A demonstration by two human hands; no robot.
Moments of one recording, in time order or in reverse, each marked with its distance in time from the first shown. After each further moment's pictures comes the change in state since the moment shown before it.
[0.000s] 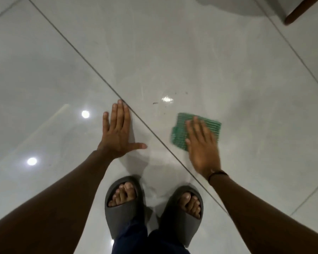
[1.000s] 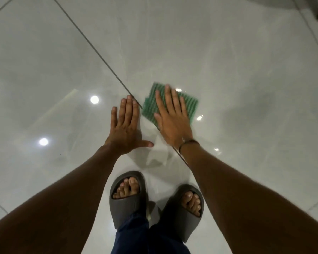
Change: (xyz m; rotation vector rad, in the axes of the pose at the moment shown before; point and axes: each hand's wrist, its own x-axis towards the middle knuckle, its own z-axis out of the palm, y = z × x) left_hand -0.001 0.010 -0.011 -0.001 -0.074 -0.073; right_hand 0.105 -0.095 -0.016 0.014 0.038 -0.195
